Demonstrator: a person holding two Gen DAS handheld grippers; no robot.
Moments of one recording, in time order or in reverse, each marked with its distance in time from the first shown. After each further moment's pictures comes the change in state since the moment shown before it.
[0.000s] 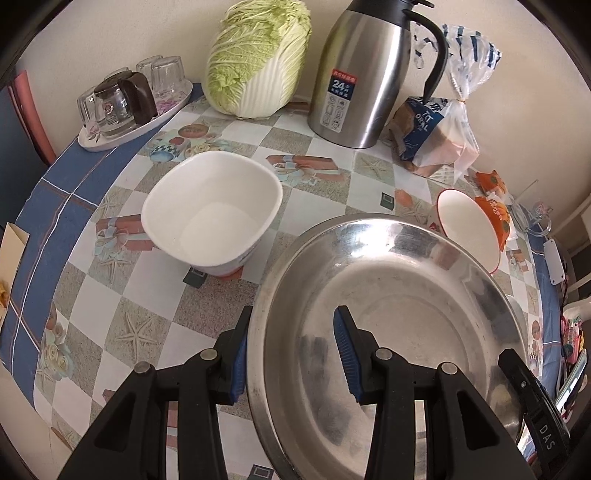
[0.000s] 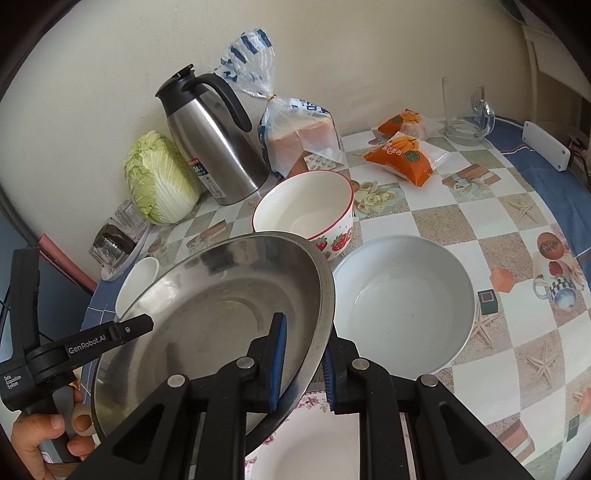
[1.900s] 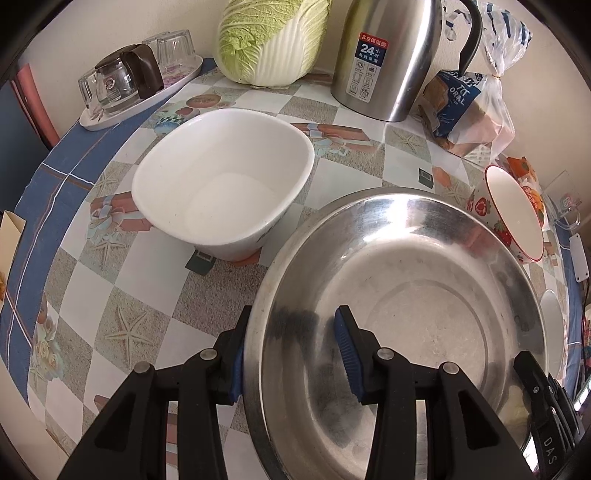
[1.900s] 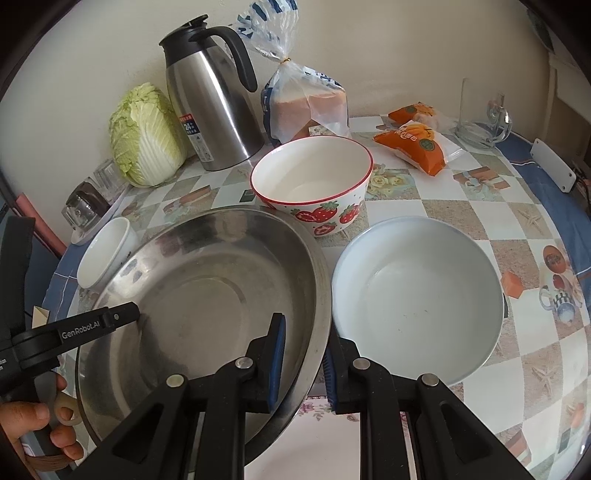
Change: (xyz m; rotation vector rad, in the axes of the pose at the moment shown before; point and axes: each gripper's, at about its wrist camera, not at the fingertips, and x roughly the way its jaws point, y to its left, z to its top) left arm 0.042 0.009 -0.005 -0.008 0.046 0.062; right arm 0.036 0.020 -0.010 -0.116 0.053 -0.121
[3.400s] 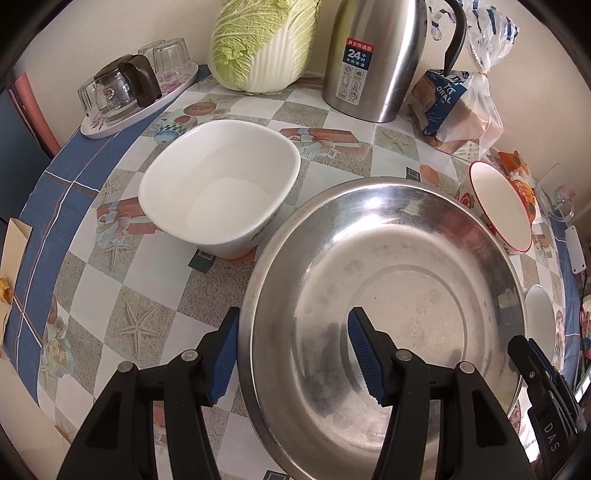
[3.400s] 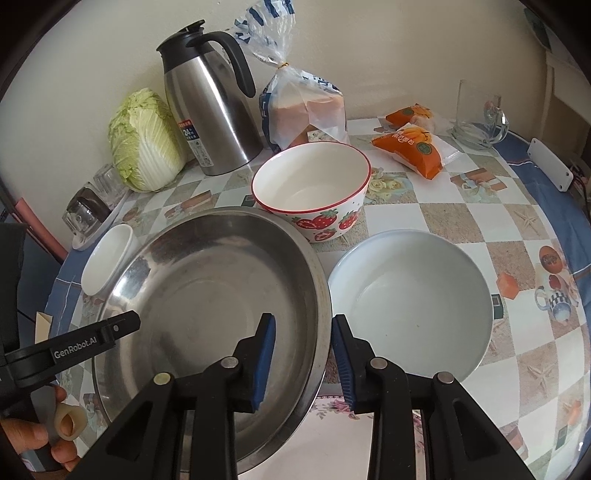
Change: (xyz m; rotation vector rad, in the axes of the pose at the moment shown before) left arm -0.013 -0.006 -0.004 0.025 -0.009 -0.006; right arm -0.005 -0.002 0.003 0.025 0.000 0.006
